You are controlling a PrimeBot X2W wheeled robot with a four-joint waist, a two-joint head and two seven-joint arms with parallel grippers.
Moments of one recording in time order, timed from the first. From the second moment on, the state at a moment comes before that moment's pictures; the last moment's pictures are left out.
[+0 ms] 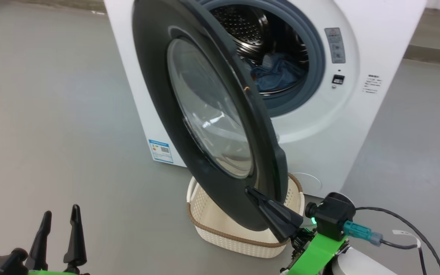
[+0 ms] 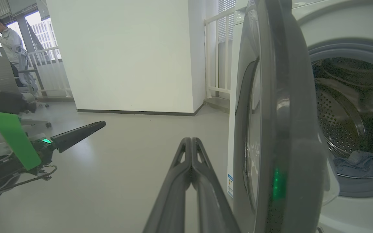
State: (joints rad) left arm -0.05 0.17 -0.01 0.28 -0.51 -0.13 -0.25; right arm -0.33 -0.26 0.73 0.14 0.53 0.12 -0.26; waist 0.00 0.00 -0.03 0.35
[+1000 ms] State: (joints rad) left arm -0.03 0.17 0.00 0.28 -0.52 -0.13 -0.25; right arm -0.45 -0.30 0.77 0.42 0.63 0.13 -0.26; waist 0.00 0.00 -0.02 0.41
